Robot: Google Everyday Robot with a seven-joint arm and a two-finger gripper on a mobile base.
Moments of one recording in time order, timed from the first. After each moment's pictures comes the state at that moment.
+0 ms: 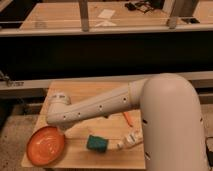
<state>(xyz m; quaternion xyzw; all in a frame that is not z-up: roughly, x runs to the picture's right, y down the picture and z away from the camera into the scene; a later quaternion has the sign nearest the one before) -0.180 0.192 0.762 -0.09 -0.23 -0.85 0.46</state>
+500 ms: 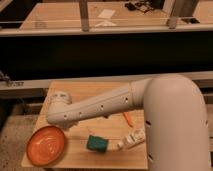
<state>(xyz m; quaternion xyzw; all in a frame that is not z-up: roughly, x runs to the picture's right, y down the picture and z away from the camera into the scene) -0.178 0.188 0.754 -0.09 -0.23 -0.86 0.45</state>
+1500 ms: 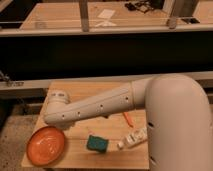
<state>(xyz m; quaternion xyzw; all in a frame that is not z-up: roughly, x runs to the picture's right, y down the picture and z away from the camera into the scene) -0.185 0.186 0.741 -0.07 -0.24 -0.86 0.44</state>
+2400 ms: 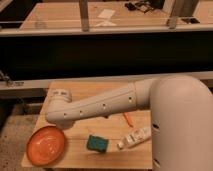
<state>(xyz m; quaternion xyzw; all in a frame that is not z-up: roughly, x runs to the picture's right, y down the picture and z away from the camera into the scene) -0.188 0.186 0.735 -0.06 -0.26 -0.86 0.44</state>
